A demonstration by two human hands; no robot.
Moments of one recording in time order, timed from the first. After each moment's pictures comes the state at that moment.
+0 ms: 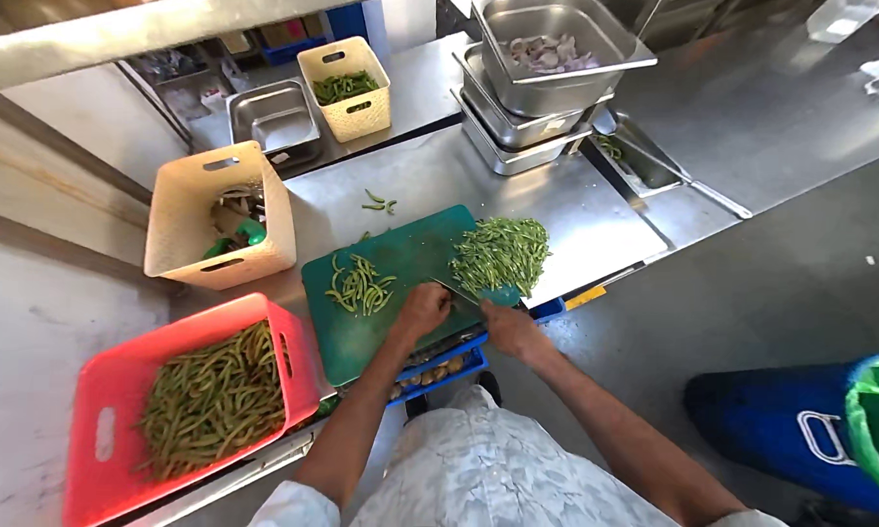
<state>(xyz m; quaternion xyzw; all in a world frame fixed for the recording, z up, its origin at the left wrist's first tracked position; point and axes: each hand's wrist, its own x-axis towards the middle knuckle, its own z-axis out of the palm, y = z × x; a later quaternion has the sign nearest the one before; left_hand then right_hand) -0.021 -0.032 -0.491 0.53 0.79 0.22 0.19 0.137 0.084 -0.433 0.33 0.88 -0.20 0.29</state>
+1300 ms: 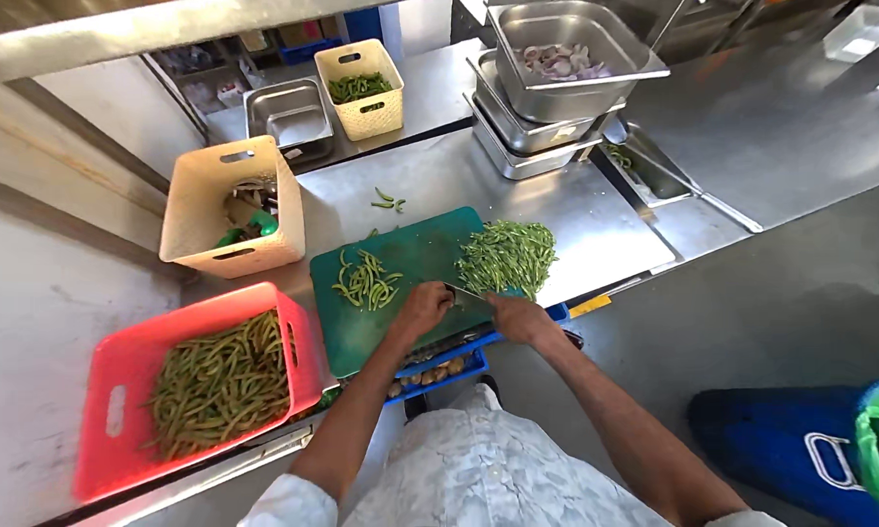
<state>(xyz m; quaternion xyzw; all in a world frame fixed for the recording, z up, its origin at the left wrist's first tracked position) -0.028 -0.043 -0.494 0.55 0.77 0.26 0.18 0.131 0.103 -0.428 0.29 0.90 -0.19 0.28</state>
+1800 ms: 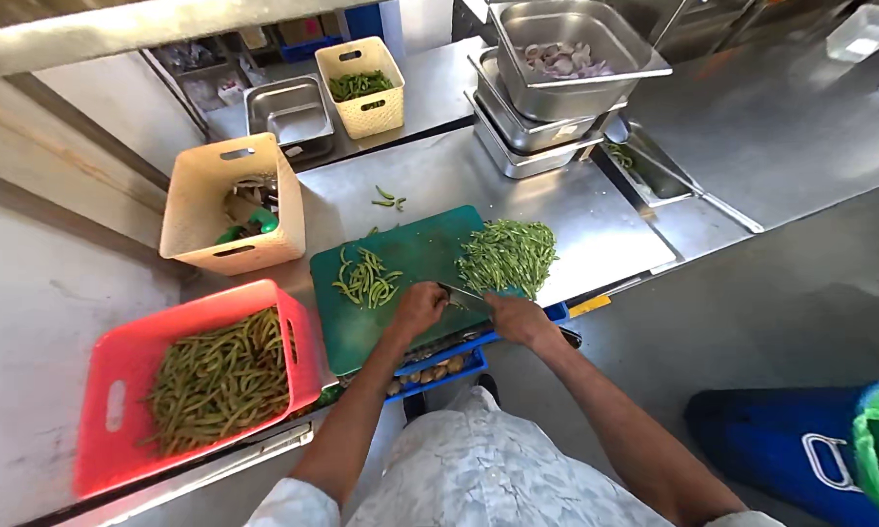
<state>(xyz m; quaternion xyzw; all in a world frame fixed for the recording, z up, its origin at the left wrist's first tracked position) -0.028 -0.051 -0.491 0.51 0.80 0.25 0.19 0.128 0.097 -0.425 0.29 0.90 -0.17 0.28</state>
